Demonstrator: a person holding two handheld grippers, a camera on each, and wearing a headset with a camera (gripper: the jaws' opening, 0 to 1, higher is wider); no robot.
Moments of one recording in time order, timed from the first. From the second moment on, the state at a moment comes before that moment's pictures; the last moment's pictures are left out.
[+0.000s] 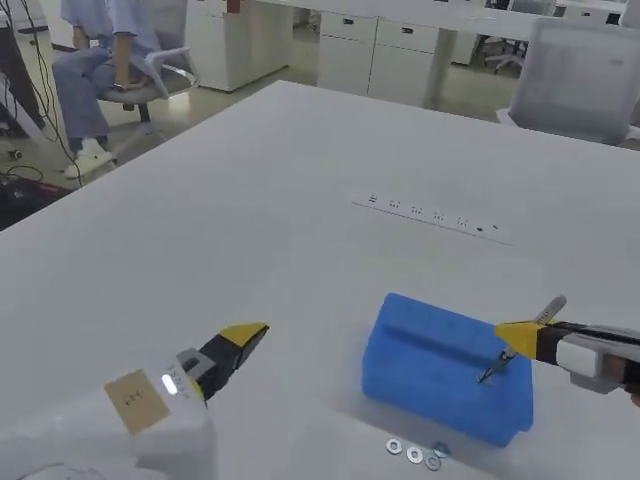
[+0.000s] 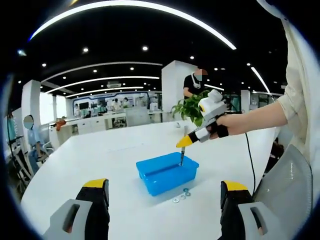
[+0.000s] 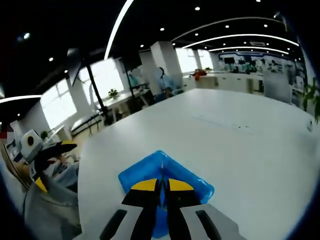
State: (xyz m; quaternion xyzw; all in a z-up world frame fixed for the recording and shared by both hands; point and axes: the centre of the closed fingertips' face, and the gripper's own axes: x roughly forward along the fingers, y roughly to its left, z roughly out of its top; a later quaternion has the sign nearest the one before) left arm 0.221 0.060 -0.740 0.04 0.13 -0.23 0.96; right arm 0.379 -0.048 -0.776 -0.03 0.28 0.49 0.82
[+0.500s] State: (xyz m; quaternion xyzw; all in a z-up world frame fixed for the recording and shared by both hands) left arm 0.221 0.065 -0.737 0.00 0.12 -0.22 0.97; right arm 0.387 -0.051 -0.808 -0.08 0.29 0.49 0.82
